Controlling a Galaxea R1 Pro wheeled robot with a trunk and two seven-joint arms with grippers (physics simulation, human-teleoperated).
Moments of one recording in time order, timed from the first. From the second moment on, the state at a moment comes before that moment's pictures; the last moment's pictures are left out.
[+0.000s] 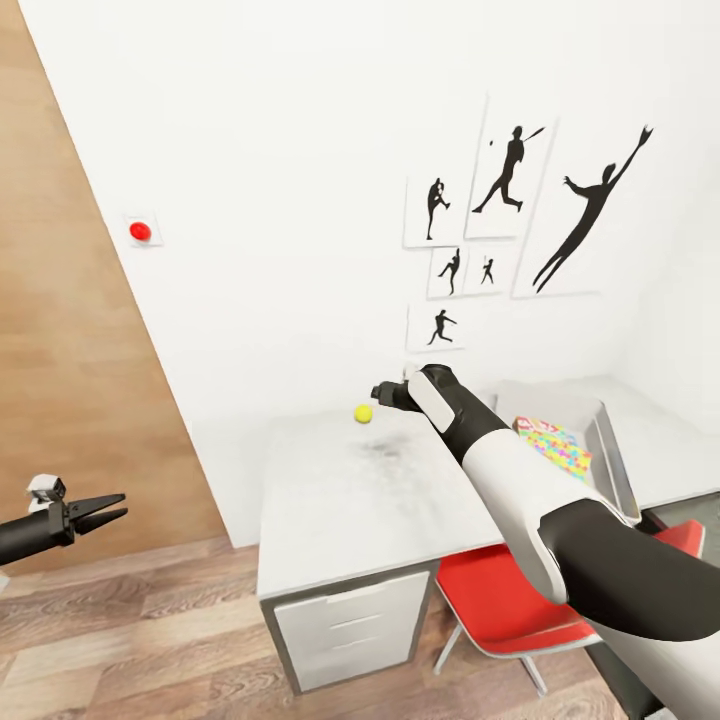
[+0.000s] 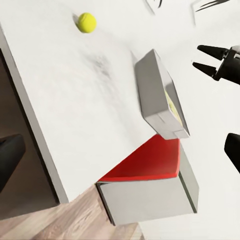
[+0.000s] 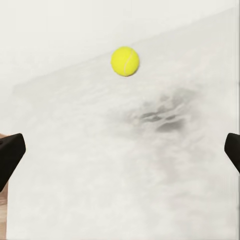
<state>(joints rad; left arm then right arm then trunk) -0.94 0.71 -0.60 -0.08 0.89 0.45 -1.57 -1.26 0.17 0.29 -0.49 -0.66 0.64 -0.33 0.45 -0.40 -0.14</state>
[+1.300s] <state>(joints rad) -0.94 0.71 -0.60 -0.08 0.89 0.45 -1.57 -1.26 0.17 0.29 -0.49 -0.65 0.64 -0.33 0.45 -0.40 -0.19</state>
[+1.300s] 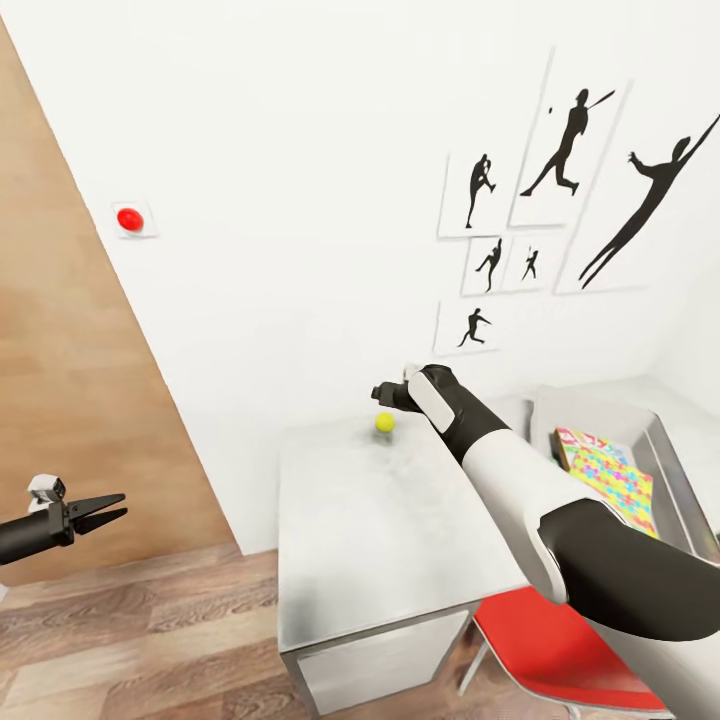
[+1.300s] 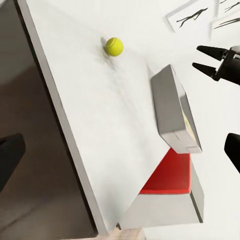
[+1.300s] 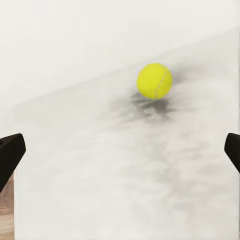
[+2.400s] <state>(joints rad) -0.94 0.71 -0.60 -0.08 0.89 0.45 -1.57 -1.26 0.17 0.29 -0.49 -0.65 0.64 -0.33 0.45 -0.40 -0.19</state>
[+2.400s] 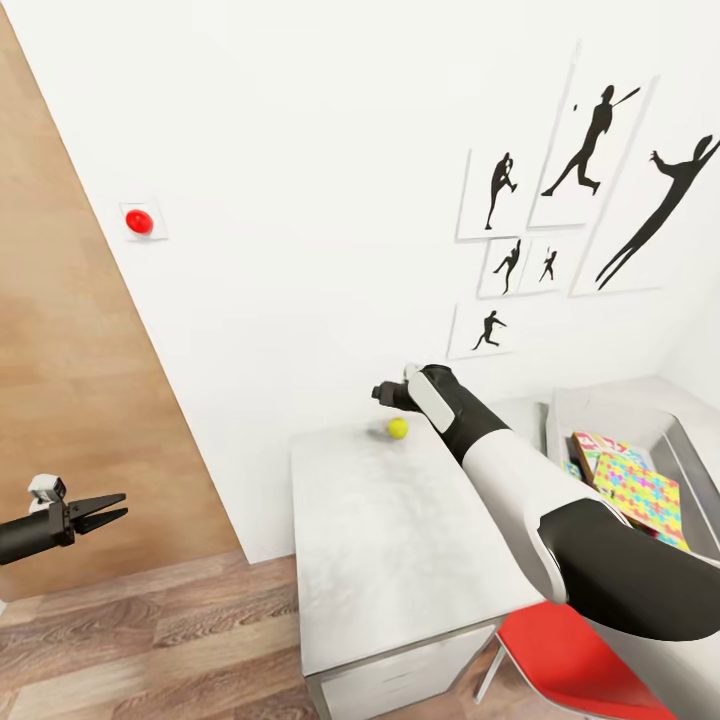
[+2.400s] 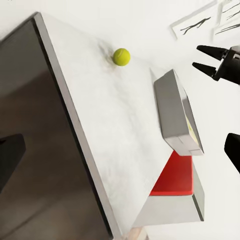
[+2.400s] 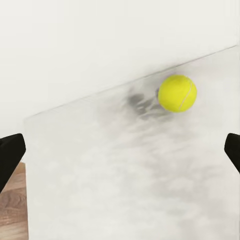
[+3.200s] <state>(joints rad) -0.94 0.71 -0.60 -0.08 0.89 0.45 -1.57 -1.26 0.17 0.29 -0.49 -0.65 0.60 -0.34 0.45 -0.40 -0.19</state>
